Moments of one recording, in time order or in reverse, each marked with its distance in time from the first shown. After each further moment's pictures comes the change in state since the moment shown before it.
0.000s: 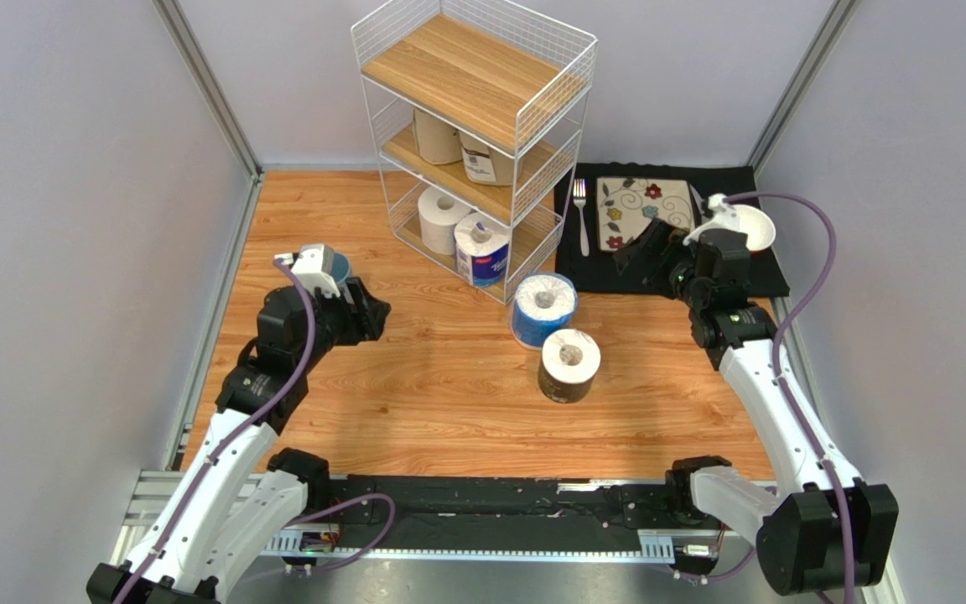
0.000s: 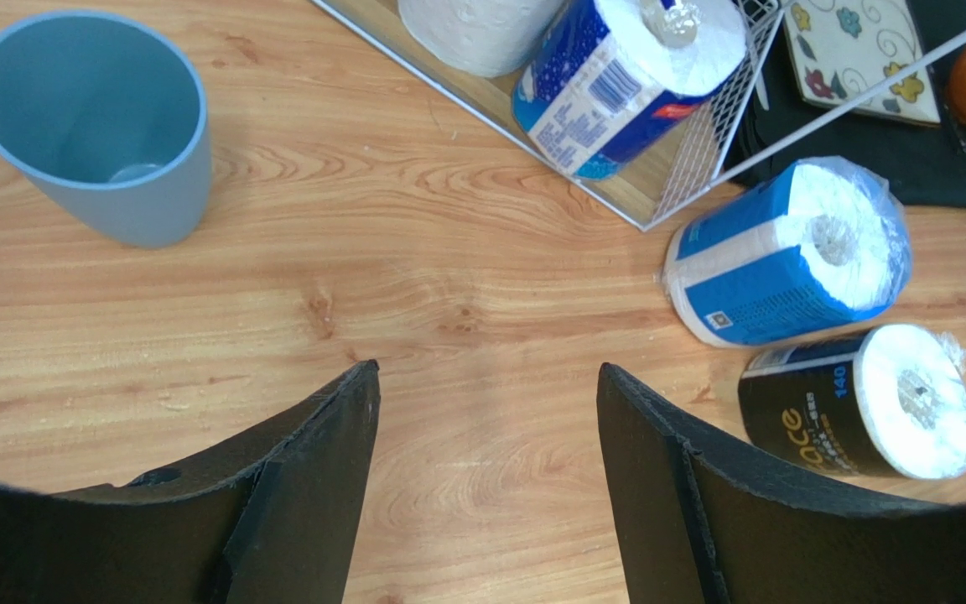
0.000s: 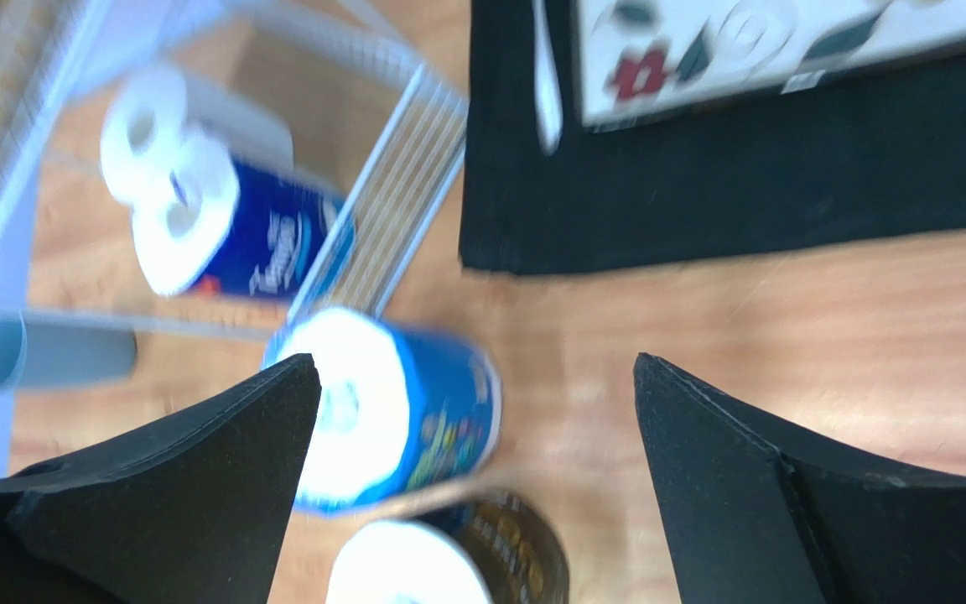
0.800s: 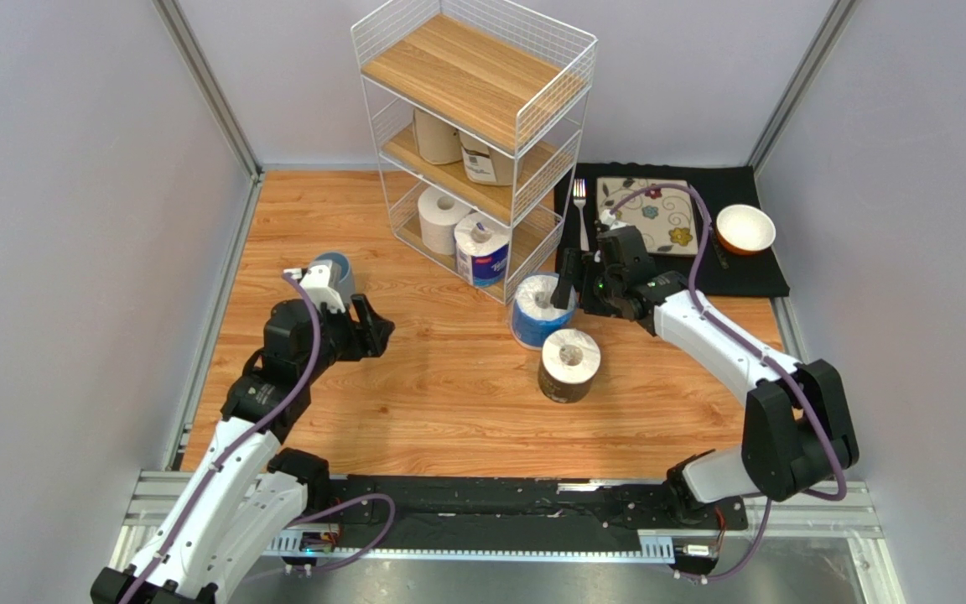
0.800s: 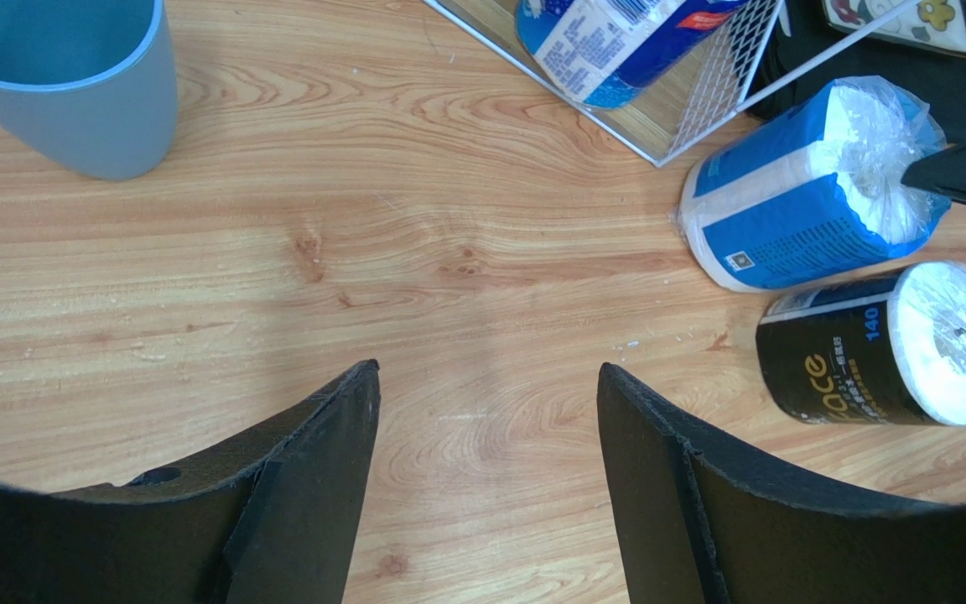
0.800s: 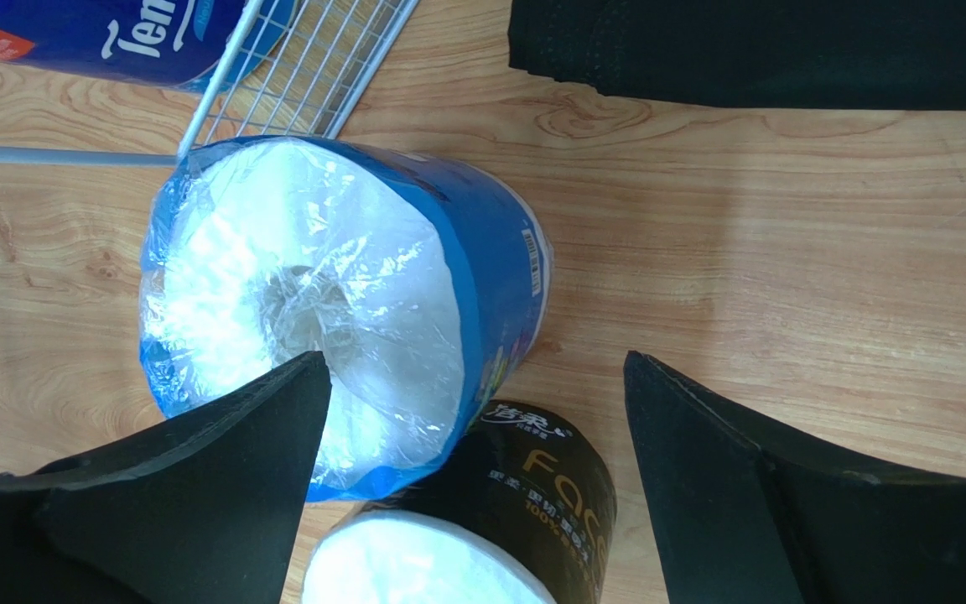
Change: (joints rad) left arm 0.000 -0.045 -0.091 -0.016 0.042 0.000; right arm 0.299 0.359 0.107 -0.144 0.069 -0.018
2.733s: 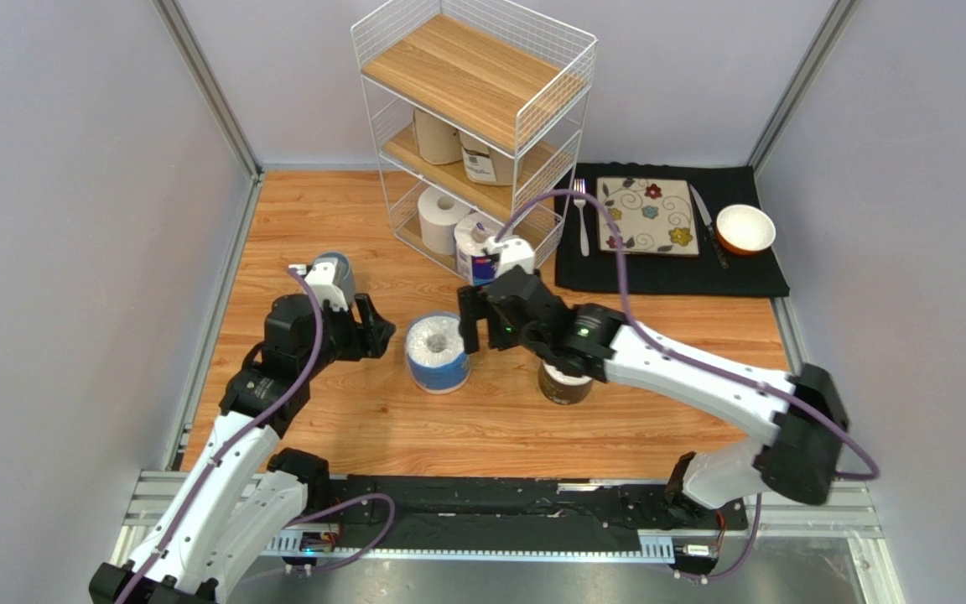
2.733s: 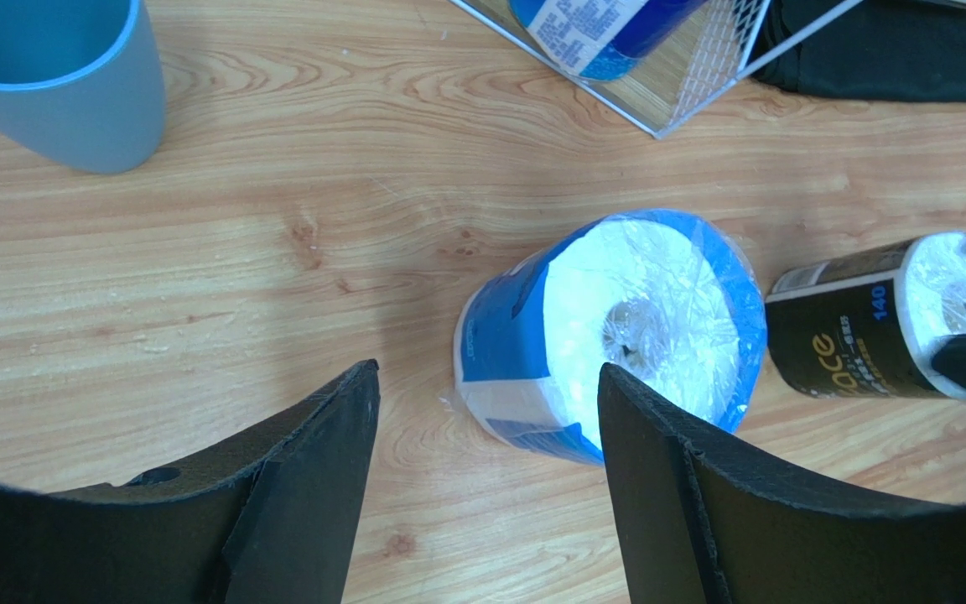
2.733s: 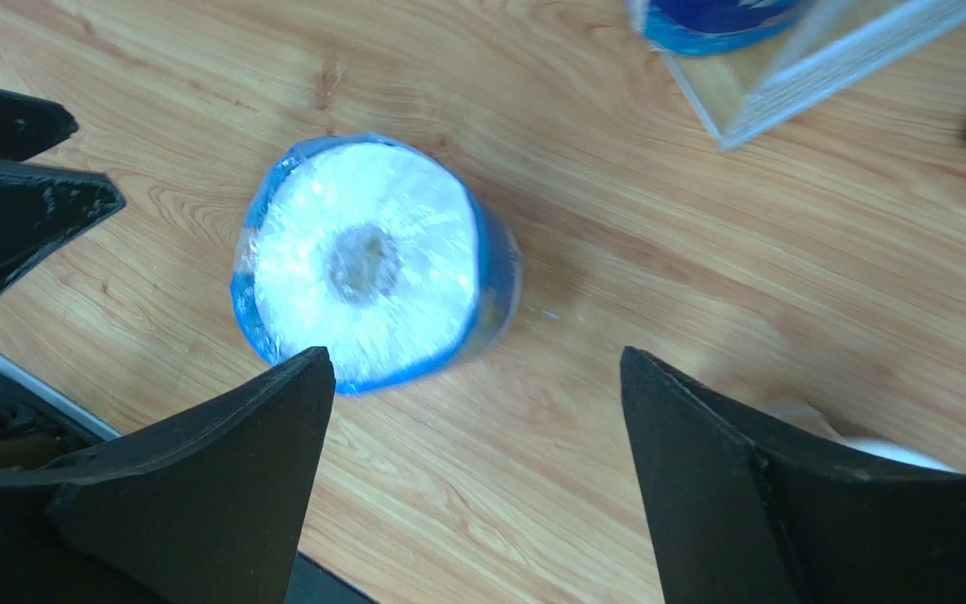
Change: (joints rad) left arm 0.000 0.029 0.043 -0.054 0.021 0.039; right arm 0.608 0.058 0.235 -0.033 0.332 0.044
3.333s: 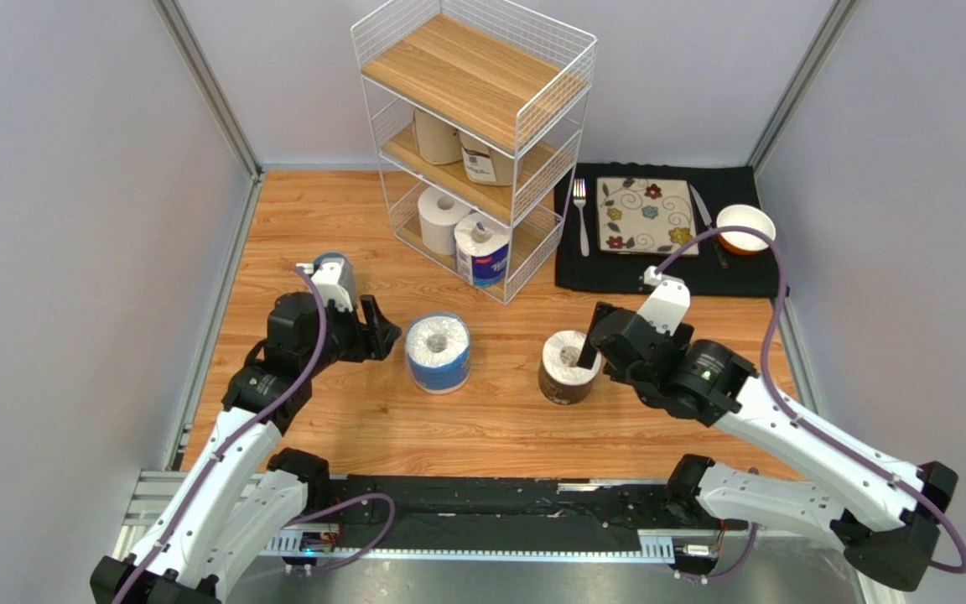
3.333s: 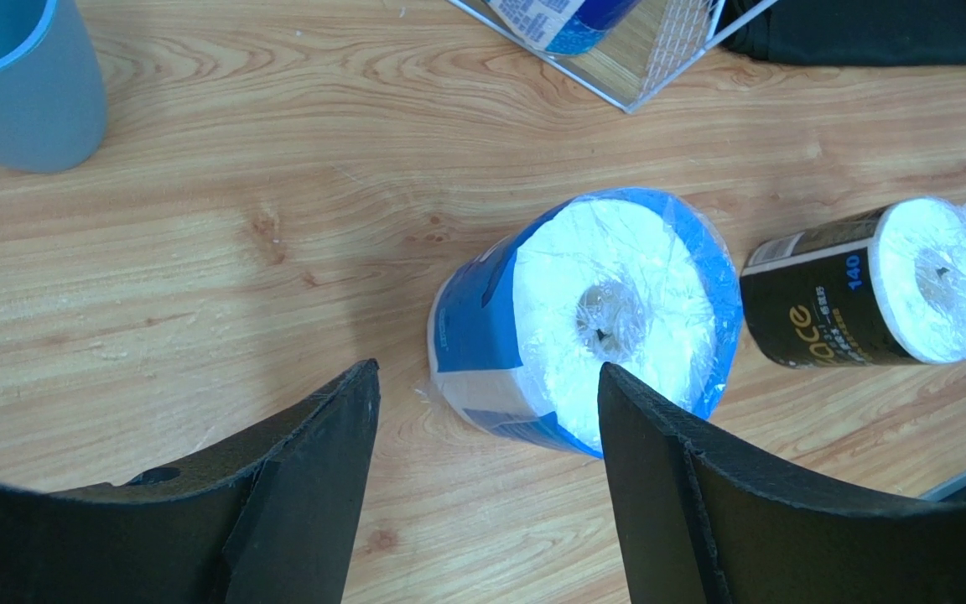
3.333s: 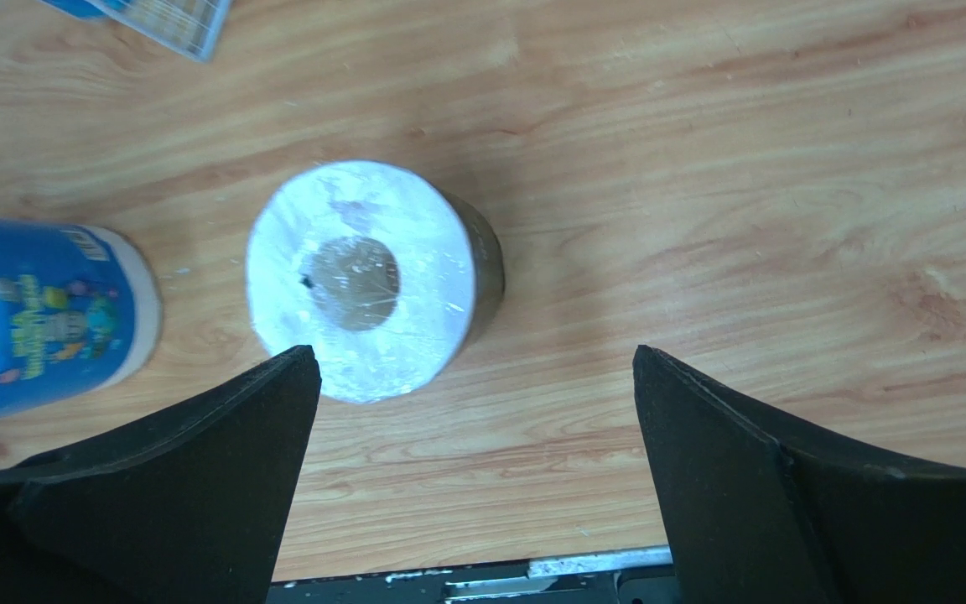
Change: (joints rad) left arm 0.000 0.023 -0.002 0.007 0.068 0.008; right arm -0.086 -0.549 -0.229 -0.612 0.340 0.447
